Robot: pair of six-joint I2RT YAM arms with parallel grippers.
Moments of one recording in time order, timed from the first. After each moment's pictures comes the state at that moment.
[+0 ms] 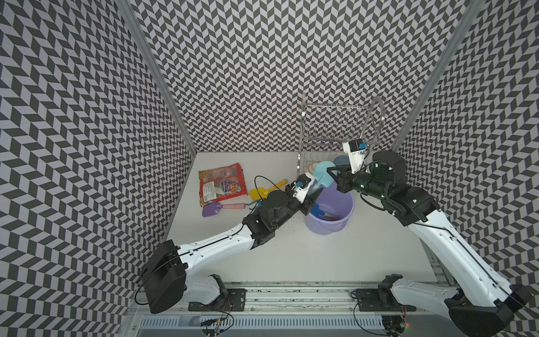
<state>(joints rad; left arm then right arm) -0.94 1.33 0.91 0.45 -0.14 0.08 0.52 1.17 1.38 -0.57 -0.18 0.27</state>
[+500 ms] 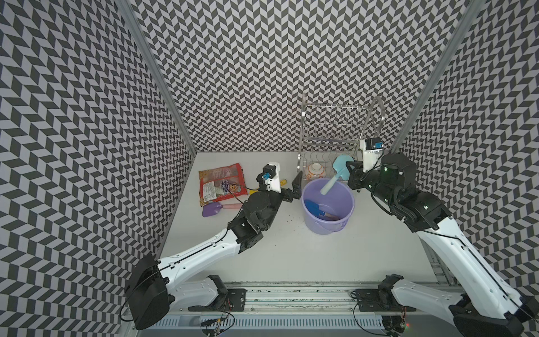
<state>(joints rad) -0.82 1.19 0.86 0.44 -0.51 -0.18 0.53 1.09 1.35 -0.58 0.18 0.20</state>
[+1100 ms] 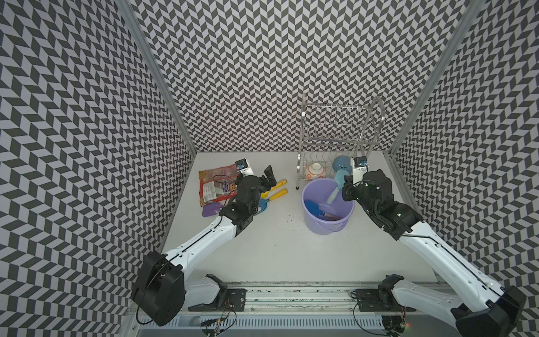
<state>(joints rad) -0.55 1.28 0.86 0.18 -0.46 -0.52 0.53 1.08 1.01 -0.34 0.30 0.14</state>
